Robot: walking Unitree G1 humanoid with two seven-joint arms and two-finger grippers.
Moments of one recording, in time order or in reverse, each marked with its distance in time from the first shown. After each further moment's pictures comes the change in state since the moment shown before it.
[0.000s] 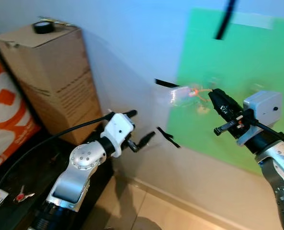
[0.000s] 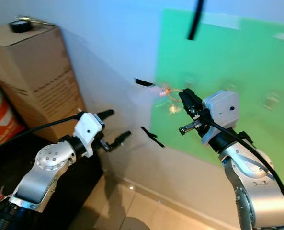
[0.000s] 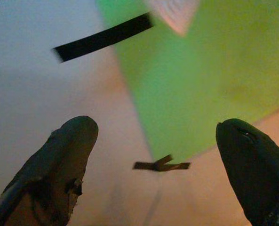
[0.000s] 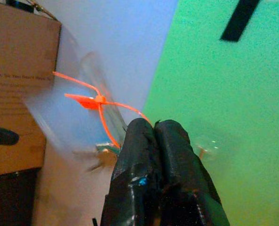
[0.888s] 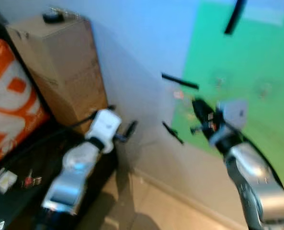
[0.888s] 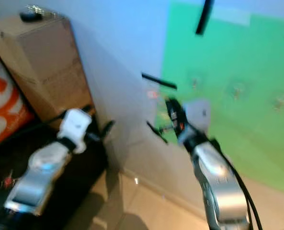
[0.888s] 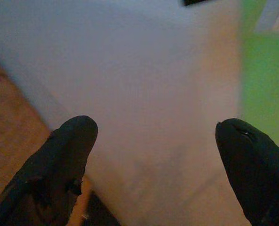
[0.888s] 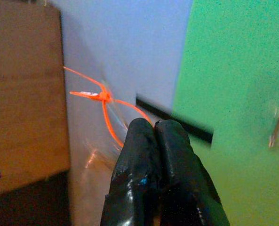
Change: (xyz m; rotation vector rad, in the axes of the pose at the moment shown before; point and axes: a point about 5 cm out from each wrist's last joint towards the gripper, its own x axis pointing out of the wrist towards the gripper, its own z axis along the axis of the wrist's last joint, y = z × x) left arm -0.018 0.025 -0.013 -0.007 0.078 0.368; right arm 0.028 0.029 -0.027 0.160 0.029 -0.102
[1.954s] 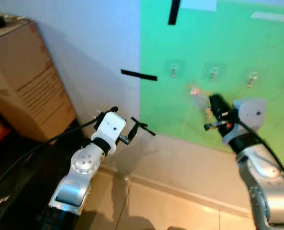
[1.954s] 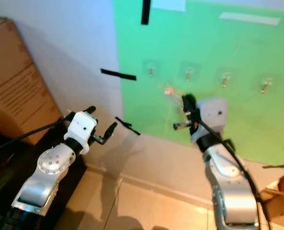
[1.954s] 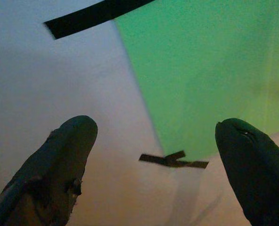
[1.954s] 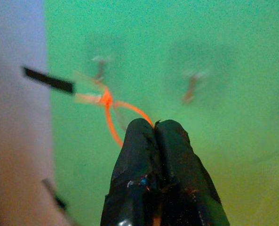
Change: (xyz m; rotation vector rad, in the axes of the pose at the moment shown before) left arm 0.005 -0.013 -0.002 0.038 0.009 -0.015; right arm -0.013 -0.014 -0.010 -0.023 0.039 -0.094
